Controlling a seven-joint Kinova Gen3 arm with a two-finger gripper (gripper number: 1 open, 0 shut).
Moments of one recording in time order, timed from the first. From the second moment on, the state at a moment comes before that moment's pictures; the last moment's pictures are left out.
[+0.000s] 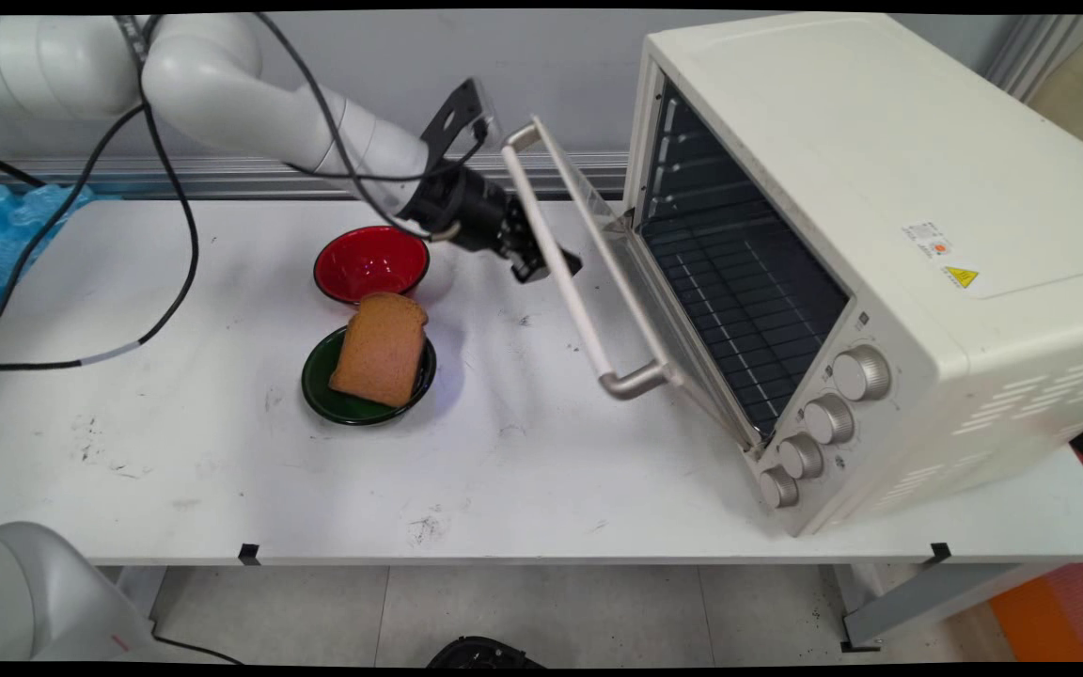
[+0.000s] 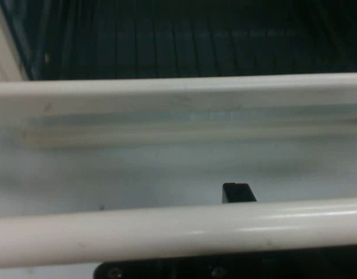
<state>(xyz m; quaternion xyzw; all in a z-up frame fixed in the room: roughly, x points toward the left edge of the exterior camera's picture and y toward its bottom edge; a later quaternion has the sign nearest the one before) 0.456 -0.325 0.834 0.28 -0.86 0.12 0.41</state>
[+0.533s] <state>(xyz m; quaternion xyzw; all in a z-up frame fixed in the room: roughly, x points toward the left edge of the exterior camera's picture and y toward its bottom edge) 0.435 -0.349 0.869 0.27 -0.84 0.13 0.45</state>
